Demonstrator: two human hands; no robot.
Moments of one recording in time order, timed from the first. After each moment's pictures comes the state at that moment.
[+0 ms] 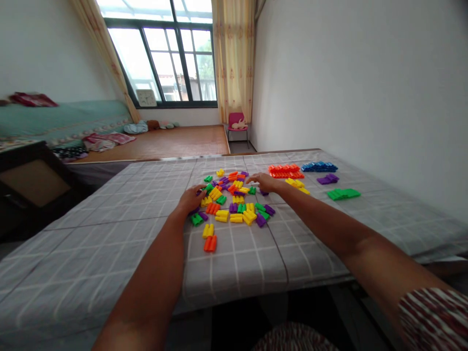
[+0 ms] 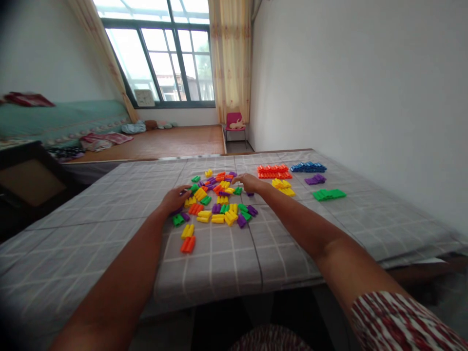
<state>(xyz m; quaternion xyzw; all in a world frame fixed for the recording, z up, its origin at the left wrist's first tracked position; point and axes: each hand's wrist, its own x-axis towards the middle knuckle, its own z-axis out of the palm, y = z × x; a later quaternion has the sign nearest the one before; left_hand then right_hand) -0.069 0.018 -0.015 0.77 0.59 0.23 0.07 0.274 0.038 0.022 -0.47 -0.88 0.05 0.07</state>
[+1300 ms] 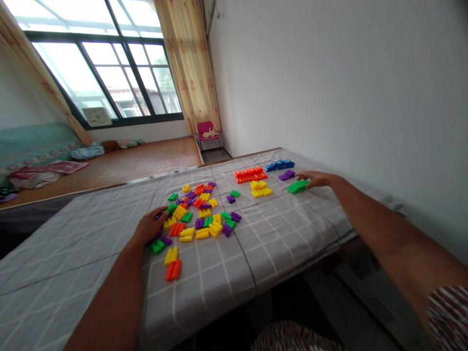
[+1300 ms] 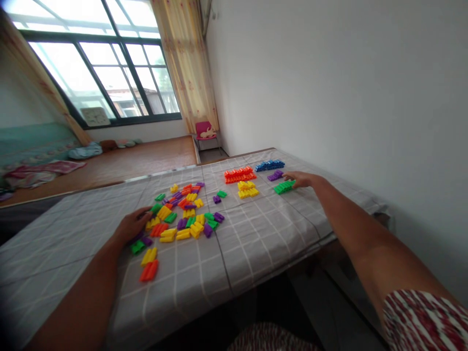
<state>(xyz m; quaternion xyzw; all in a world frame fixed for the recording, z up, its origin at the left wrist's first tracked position) -0.076 0.021 -0.006 0.75 0.62 0.21 0.09 0.612 -0.058 0.028 -0.67 -0.70 0.19 0.13</state>
